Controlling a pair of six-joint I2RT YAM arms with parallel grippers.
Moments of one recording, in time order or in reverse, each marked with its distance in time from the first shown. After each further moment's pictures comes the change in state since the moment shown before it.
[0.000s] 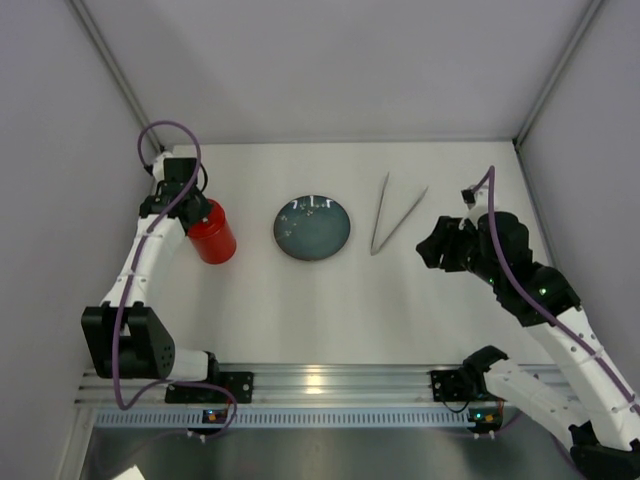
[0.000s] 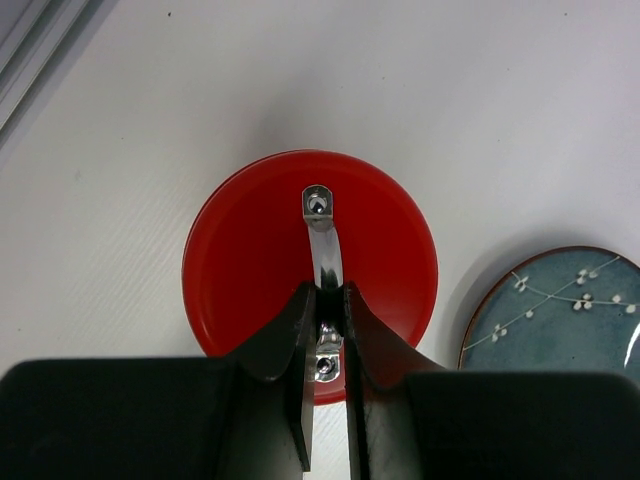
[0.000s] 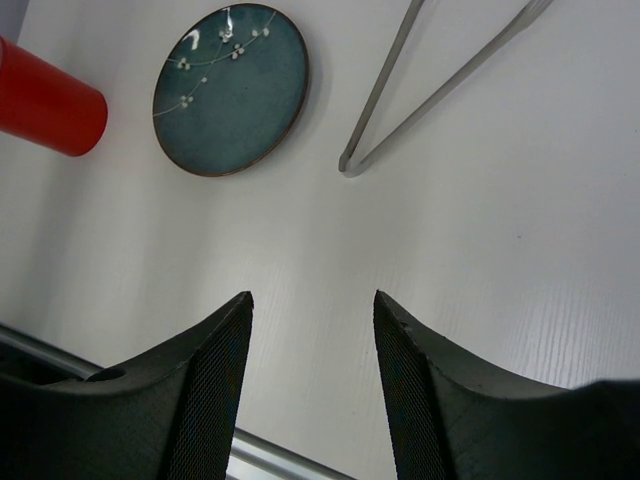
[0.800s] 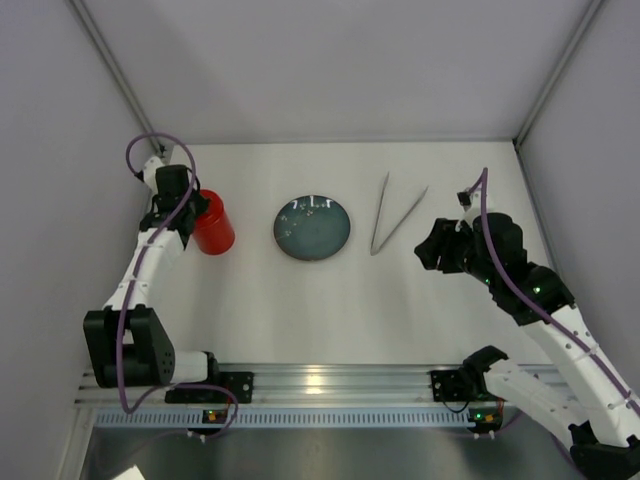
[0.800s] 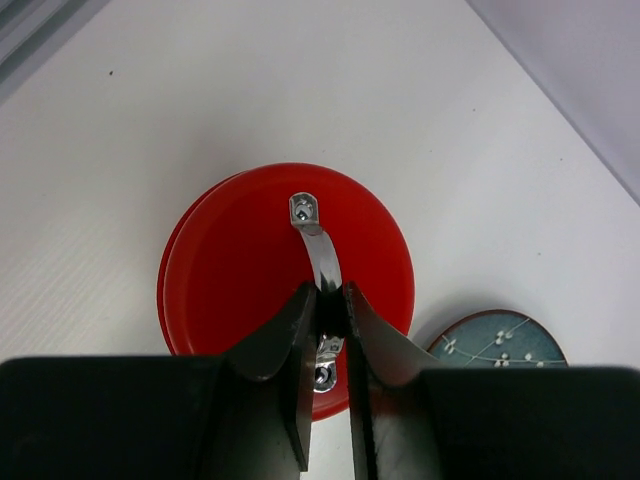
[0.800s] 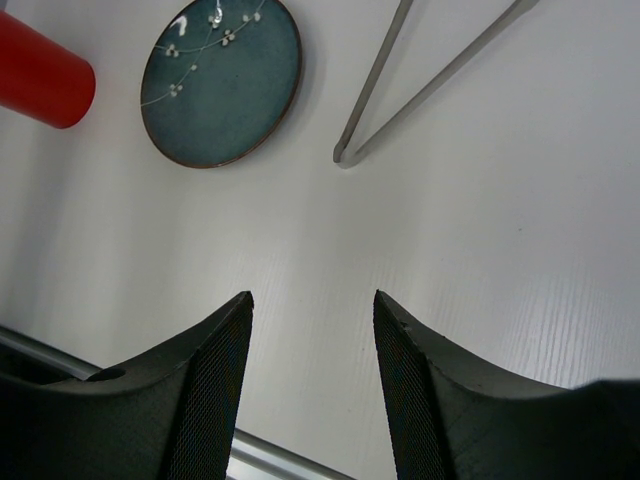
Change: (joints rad) left arm 0.055 -0.038 -0.168 0.314 0.069 -0.079; right arm 0.000 0.006 -0.034 0.016 -0.003 0.000
